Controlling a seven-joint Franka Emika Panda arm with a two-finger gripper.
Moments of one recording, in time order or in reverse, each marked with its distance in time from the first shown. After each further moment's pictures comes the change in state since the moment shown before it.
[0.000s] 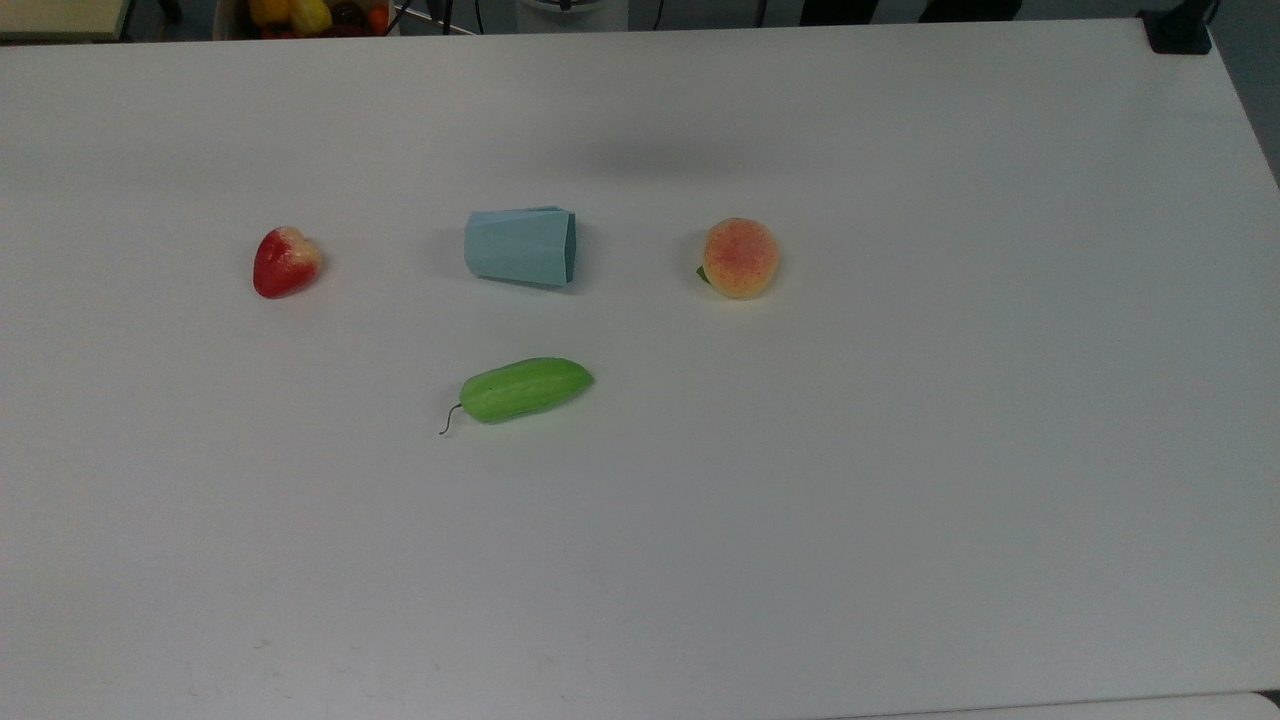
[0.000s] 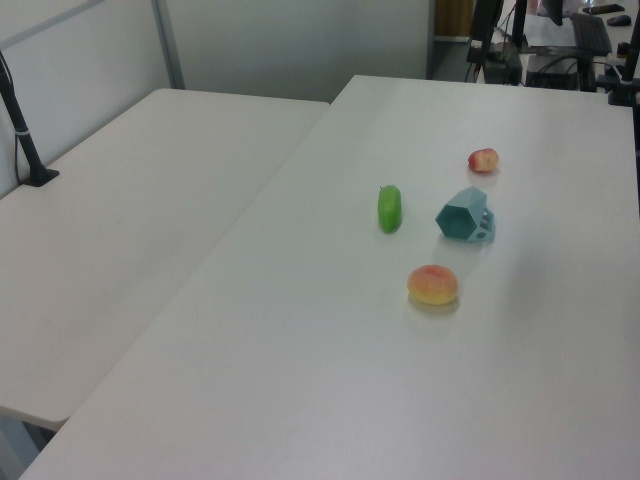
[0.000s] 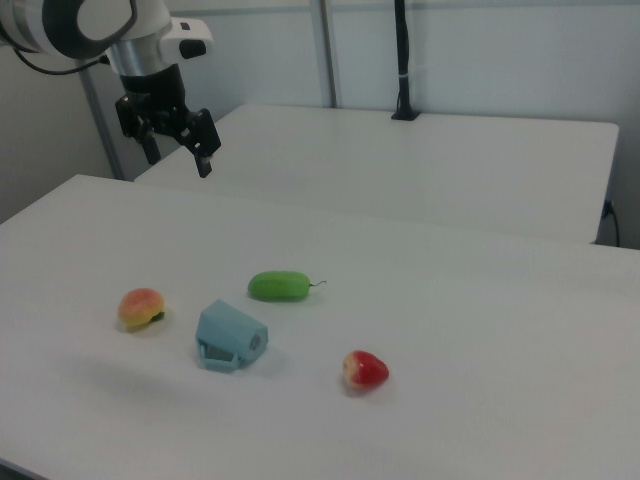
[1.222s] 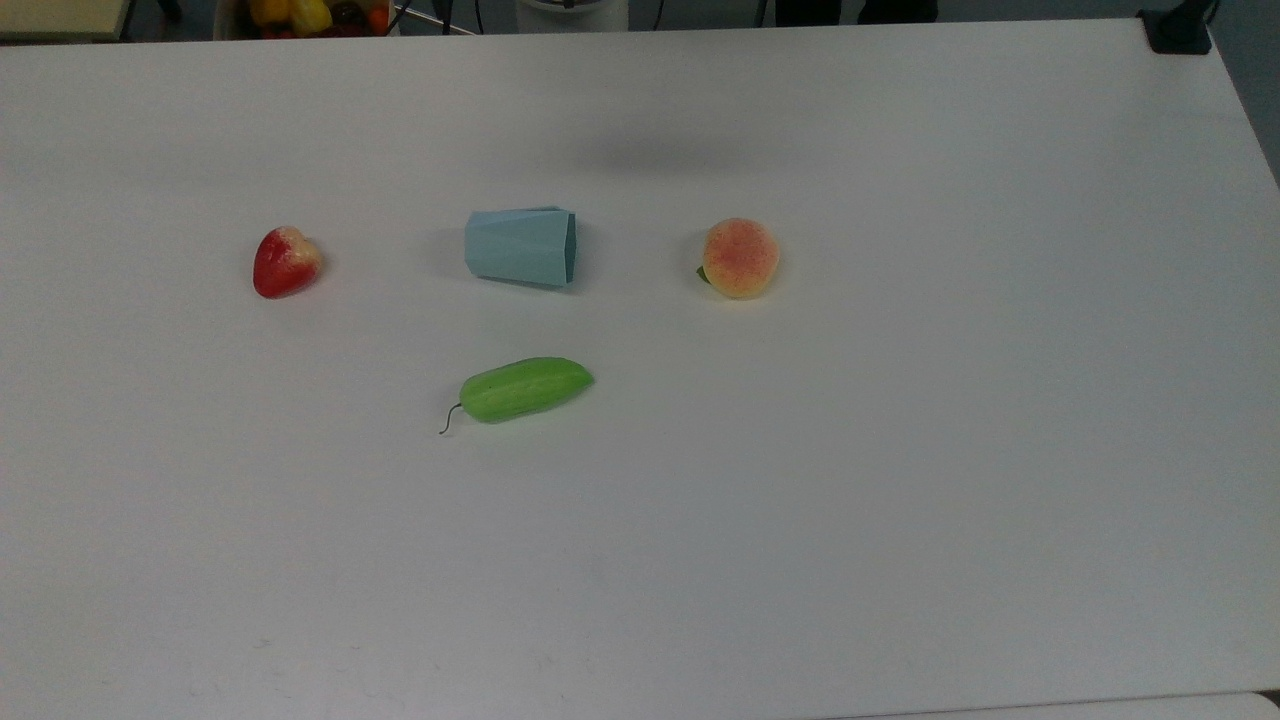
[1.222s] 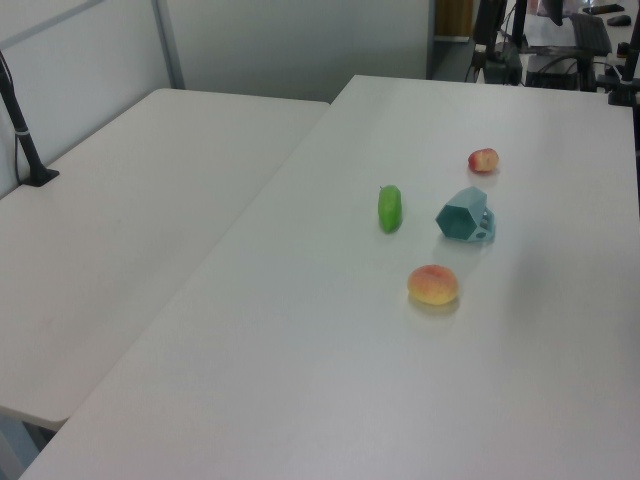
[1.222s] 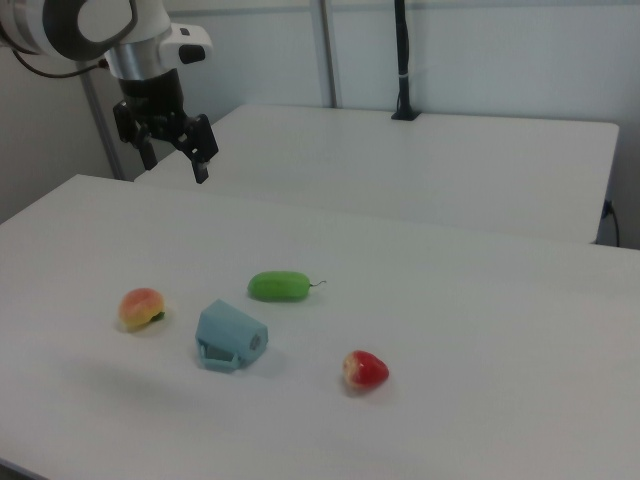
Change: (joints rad) arm -0.001 -0.001 0.003 -0.006 0.000 -0.027 -0.002
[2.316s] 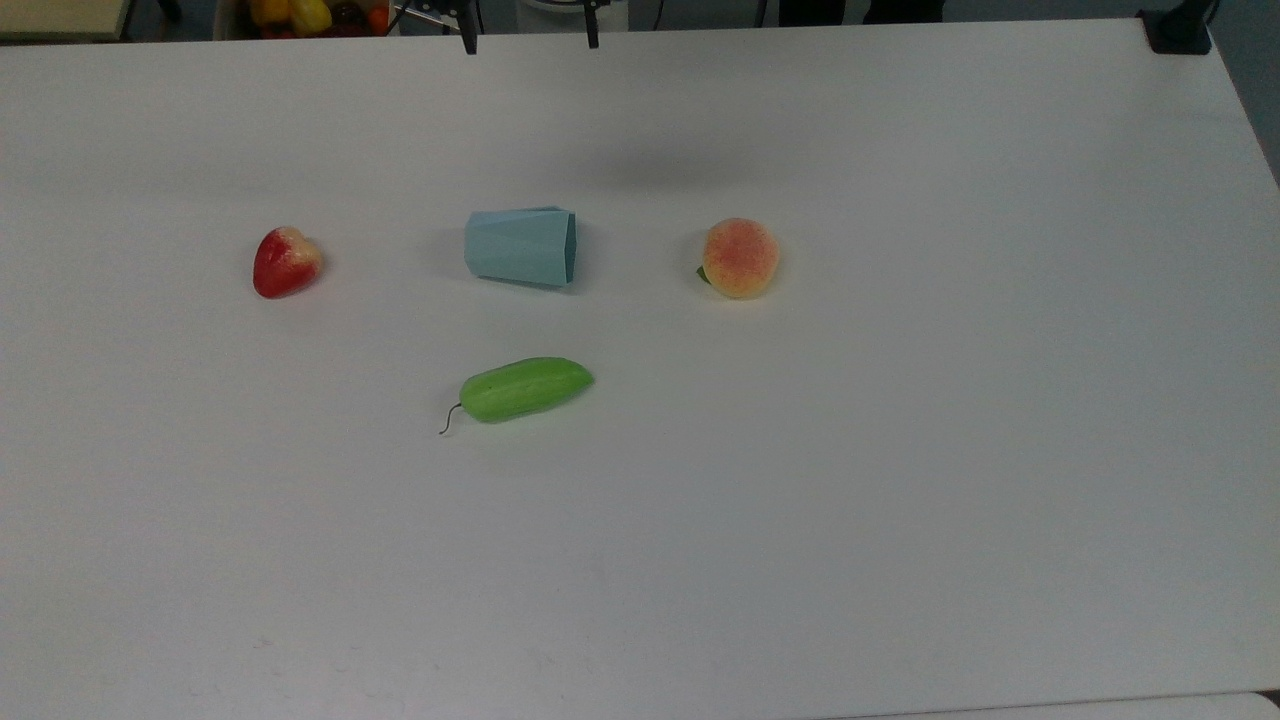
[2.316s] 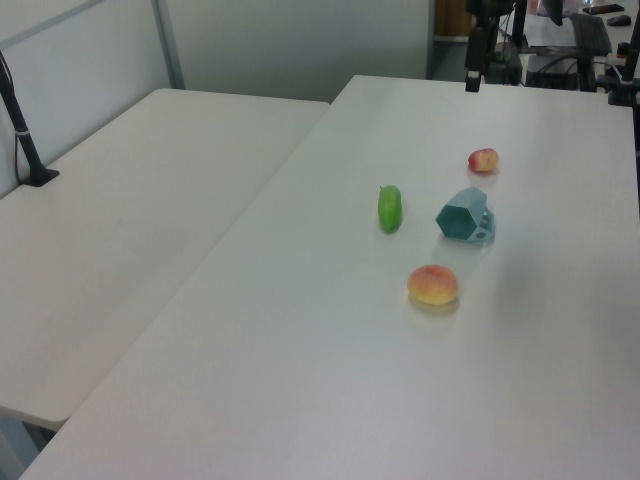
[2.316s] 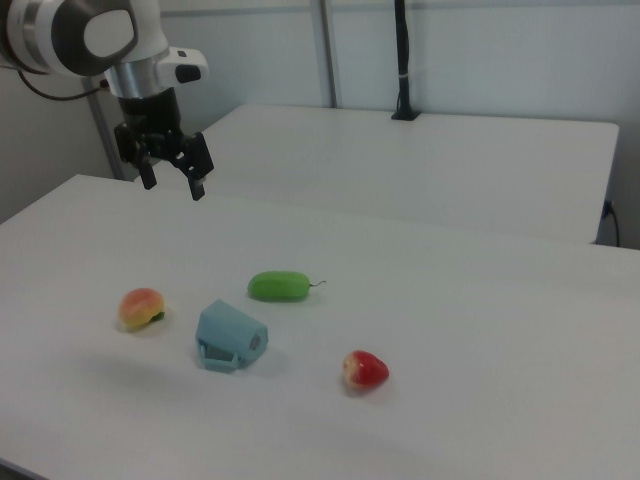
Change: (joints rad) arm -0.008 0.047 0.069 -0.015 -0.065 0.000 0.073
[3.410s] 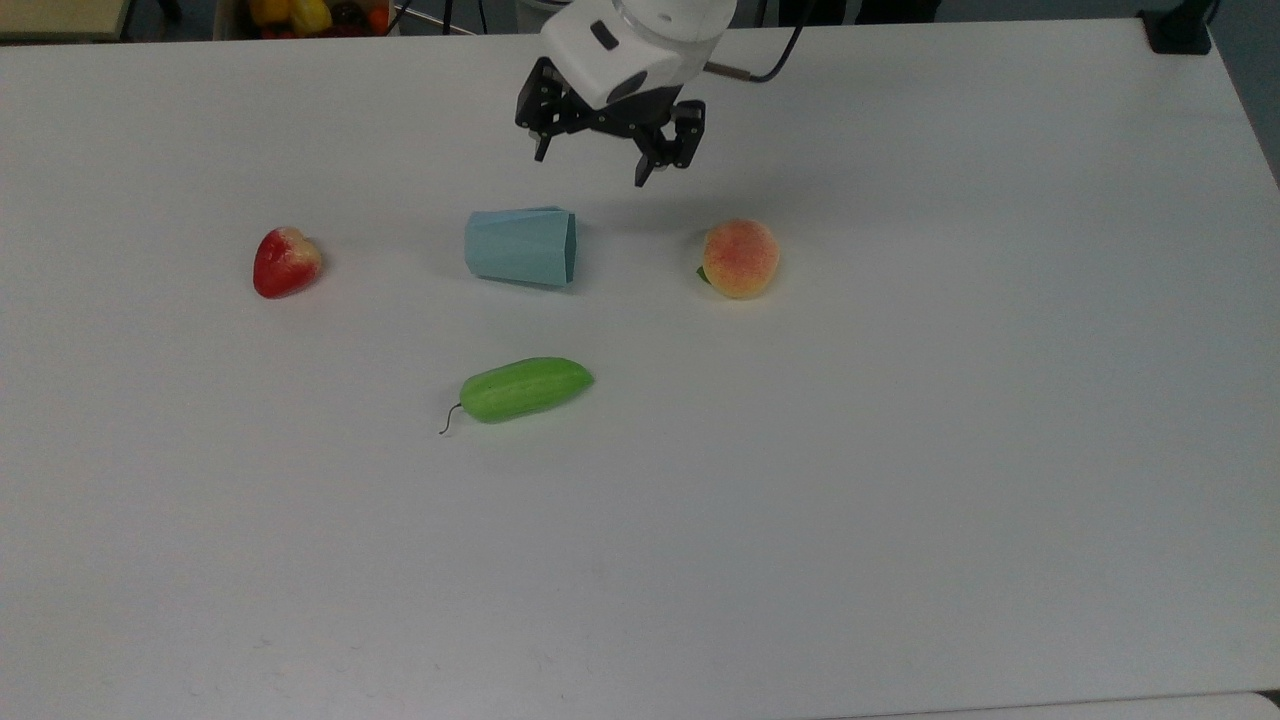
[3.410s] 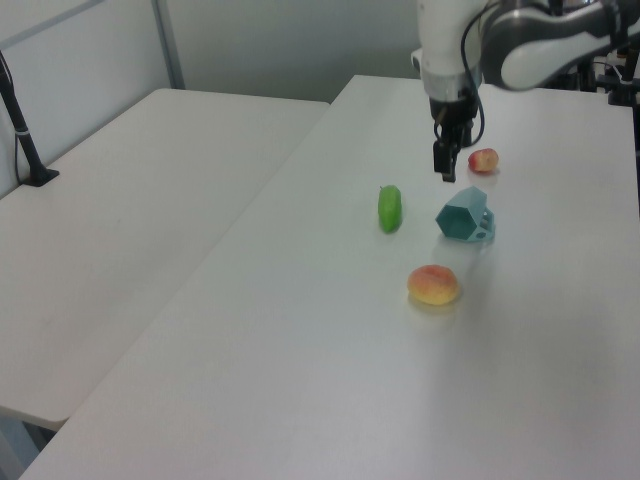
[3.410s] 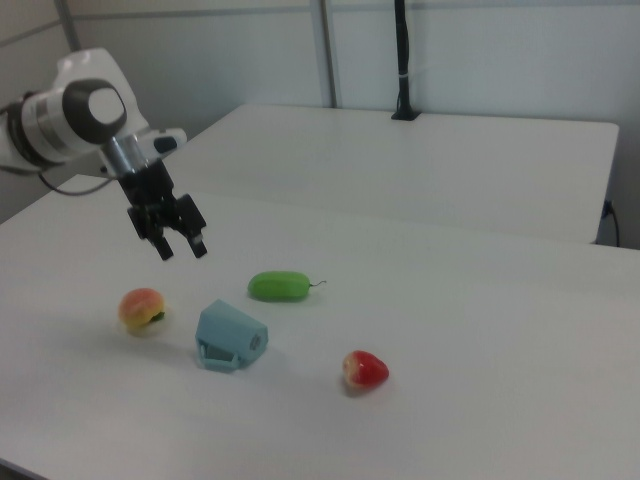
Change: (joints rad) arm 0.037 0.170 0.177 -0.133 -0.384 0.130 0.400
